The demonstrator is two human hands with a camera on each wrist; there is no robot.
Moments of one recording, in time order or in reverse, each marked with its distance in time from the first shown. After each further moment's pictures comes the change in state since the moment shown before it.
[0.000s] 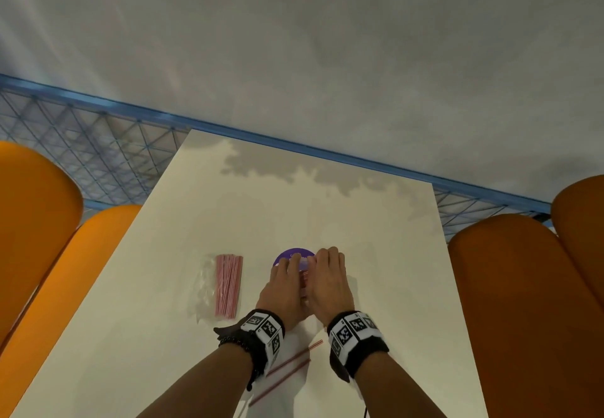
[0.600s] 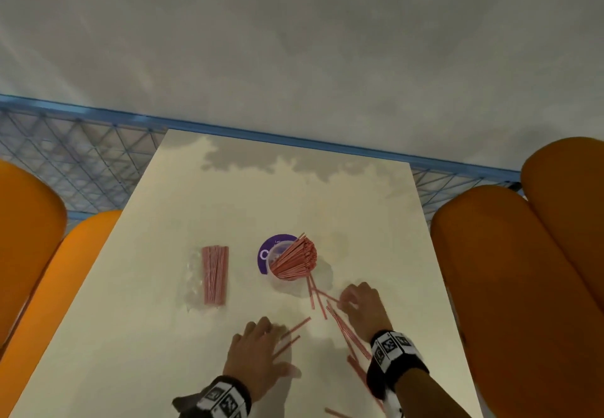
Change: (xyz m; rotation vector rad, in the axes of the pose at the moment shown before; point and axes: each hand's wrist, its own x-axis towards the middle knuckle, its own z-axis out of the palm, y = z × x) left_hand -0.108 -0.032 0.035 0.269 -0.230 0.013; right_hand -0.094 0.127 0.020 0.276 -0.355 0.389
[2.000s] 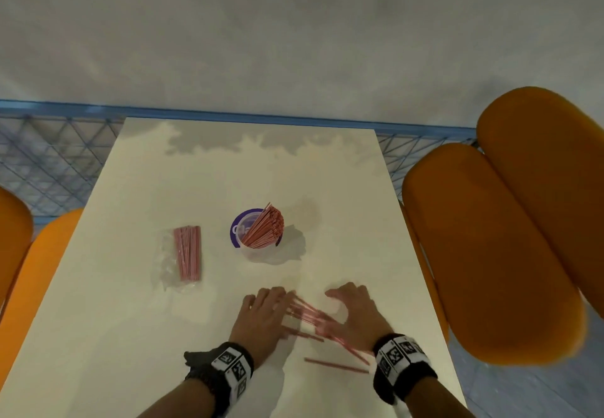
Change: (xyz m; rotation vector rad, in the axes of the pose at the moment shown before) left_hand 0.002 0.029 0.036 0.260 0.070 0.344; right_hand -0.092 0.035 0.005 -0.021 -0.089 -0.105
